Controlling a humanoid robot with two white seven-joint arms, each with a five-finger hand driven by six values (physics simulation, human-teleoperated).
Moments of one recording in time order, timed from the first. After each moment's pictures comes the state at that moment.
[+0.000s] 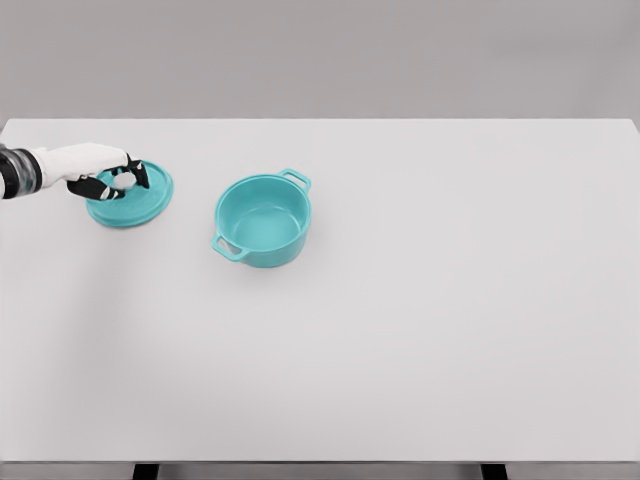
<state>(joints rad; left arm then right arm) -0.85 0.51 -0.37 -0.68 -0.71 -0.61 -0.61 0.01 0.00 -0.30 0.05 0.25 -0.01 0.09</state>
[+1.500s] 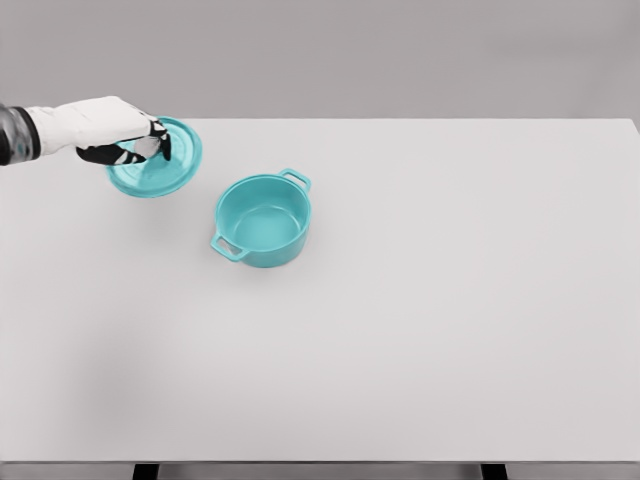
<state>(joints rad) -0.84 0.68 -0.55 -1.12 -0.53 -0.61 -0.61 0.01 0.00 -0.30 0.05 0.25 -0.01 0.09</state>
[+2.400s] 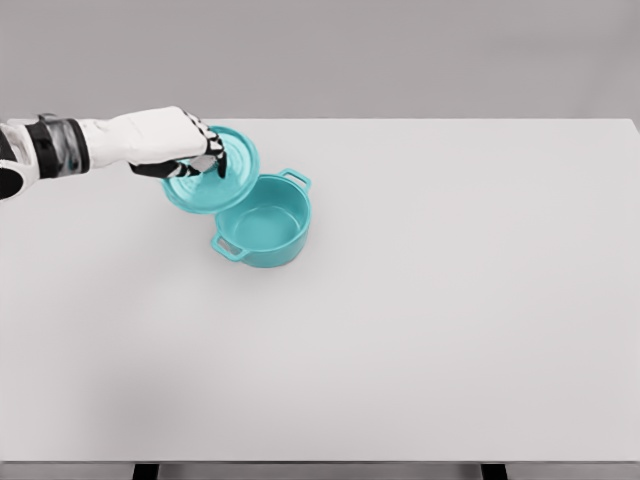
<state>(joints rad) -0.84 0.69 -0.70 -1.30 -0.48 -0.61 -0.51 0.01 0.00 -0.30 0.05 0.25 -0.01 0.09</state>
